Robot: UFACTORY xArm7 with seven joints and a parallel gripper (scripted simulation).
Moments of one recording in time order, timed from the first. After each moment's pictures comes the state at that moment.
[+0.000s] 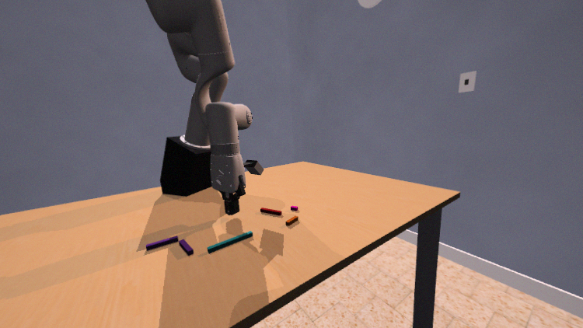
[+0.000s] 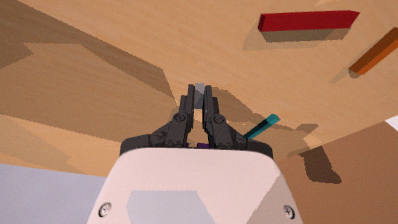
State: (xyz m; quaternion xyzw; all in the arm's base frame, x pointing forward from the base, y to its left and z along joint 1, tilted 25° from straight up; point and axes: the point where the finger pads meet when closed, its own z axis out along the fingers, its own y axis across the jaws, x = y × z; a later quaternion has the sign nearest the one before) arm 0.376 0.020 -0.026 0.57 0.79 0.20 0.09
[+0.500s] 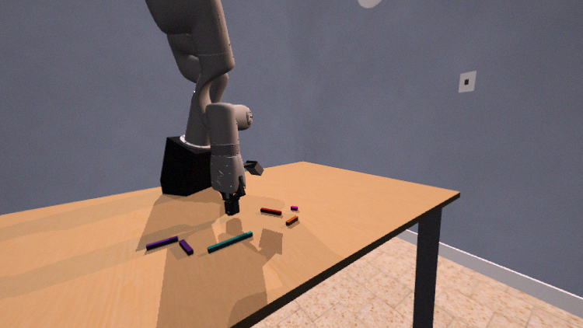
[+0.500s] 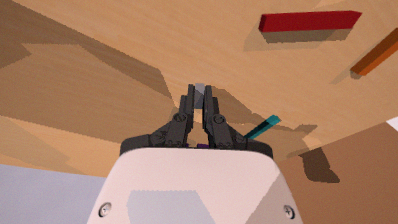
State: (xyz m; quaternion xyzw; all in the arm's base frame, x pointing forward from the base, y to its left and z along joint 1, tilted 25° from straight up) arm 0.377 0.020 -0.028 0.57 0.79 0.20 0.09
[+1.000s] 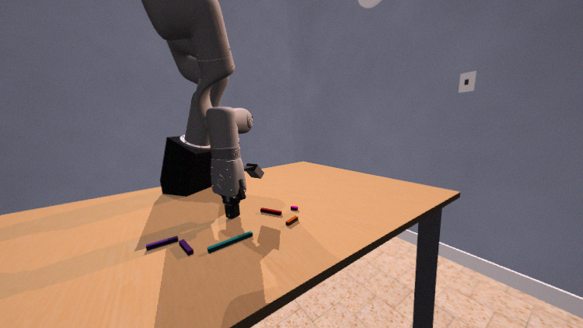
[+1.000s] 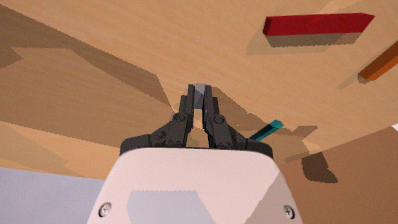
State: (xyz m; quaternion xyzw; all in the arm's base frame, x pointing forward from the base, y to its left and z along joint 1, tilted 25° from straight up) arm 0.381 0.022 -0.036 0.57 0.79 0.20 0.09
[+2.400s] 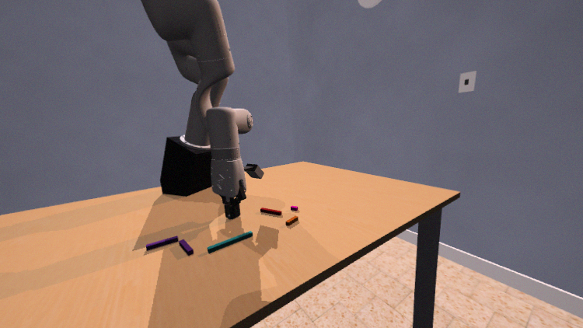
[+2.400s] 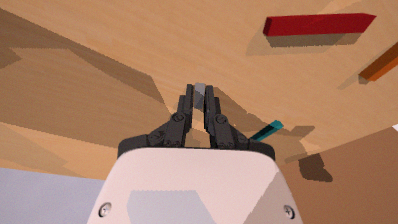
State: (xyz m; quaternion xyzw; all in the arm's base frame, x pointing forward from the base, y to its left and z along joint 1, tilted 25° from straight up) arm 0.381 0.023 -0.037 0.57 0.79 0.20 0.09
